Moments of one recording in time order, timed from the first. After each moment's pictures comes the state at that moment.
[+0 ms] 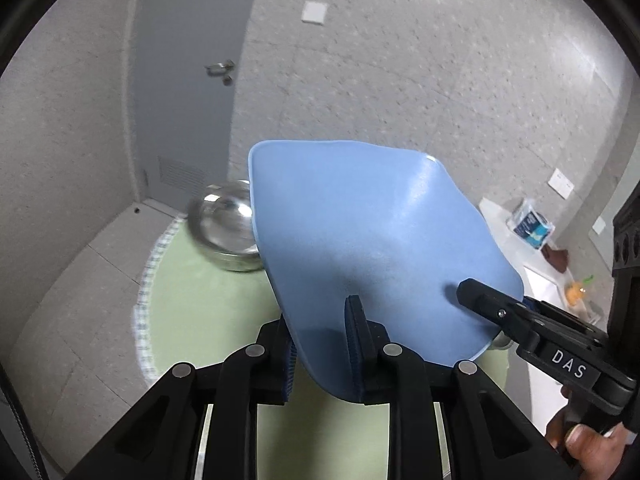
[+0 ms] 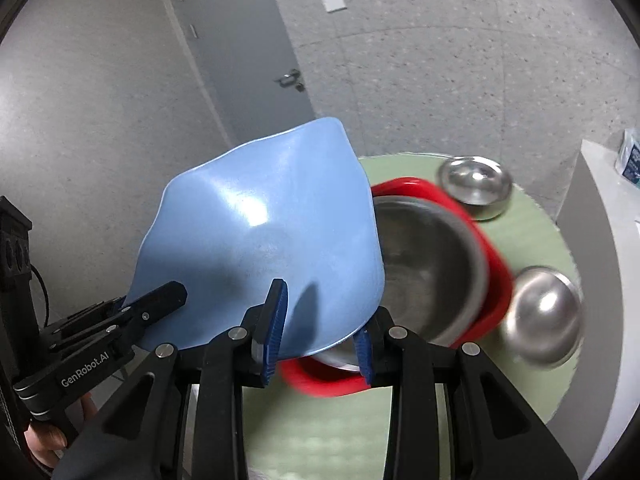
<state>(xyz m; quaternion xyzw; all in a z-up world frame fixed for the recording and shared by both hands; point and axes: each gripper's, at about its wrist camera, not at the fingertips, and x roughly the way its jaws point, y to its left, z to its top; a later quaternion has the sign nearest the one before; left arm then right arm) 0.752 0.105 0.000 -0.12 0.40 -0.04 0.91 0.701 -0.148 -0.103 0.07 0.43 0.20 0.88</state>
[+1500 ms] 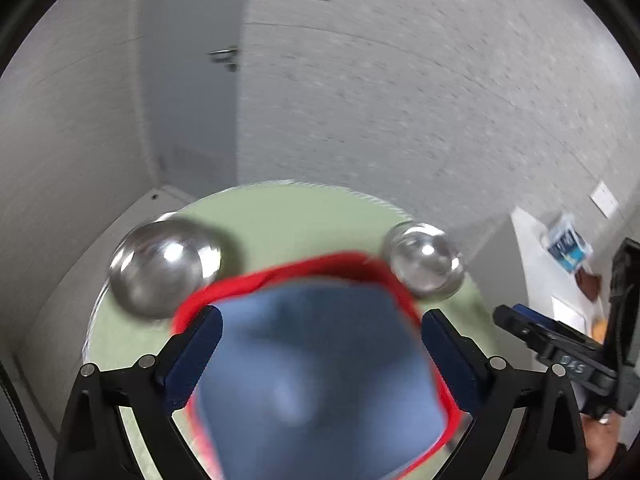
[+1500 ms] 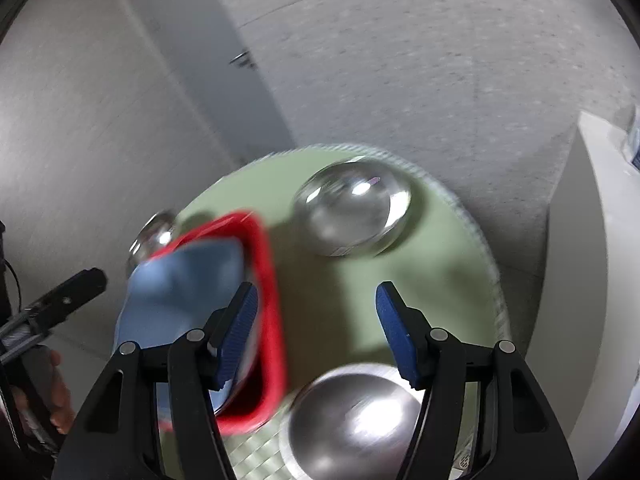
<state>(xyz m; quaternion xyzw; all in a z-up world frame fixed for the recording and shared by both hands) 0.959 -0.035 -0.010 -0.10 0.44 0.03 0.89 0.851 -0.306 -0.135 0.09 0.48 0.18 0.85</state>
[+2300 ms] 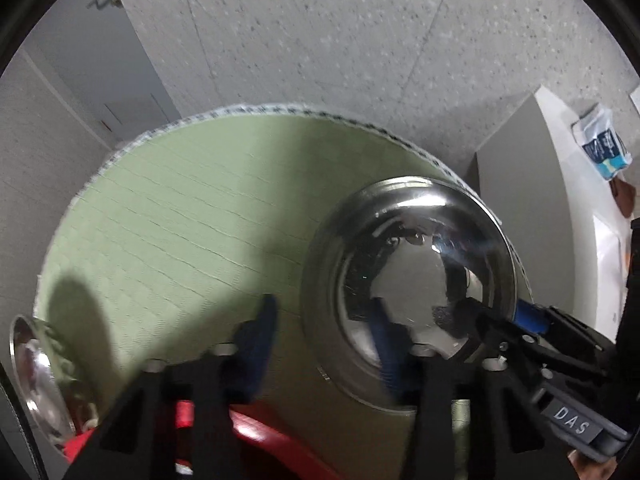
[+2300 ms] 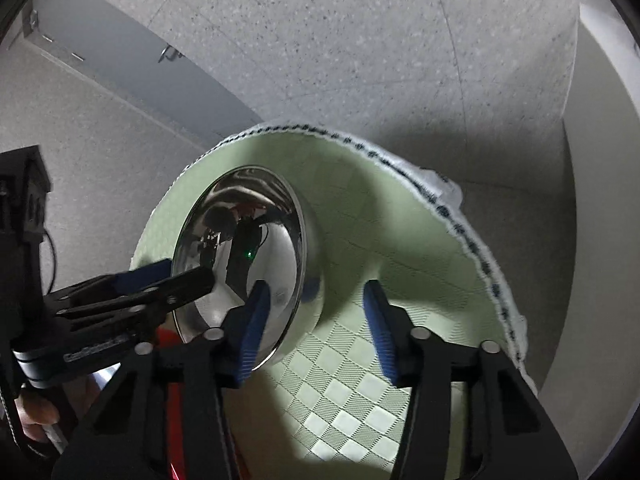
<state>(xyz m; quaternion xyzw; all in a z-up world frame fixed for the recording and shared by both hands) 1.185 -0.132 -0.152 -0.01 0.64 -0.03 0.77 0.967 -0.322 -0.241 0.20 0.59 0.17 0.76</state>
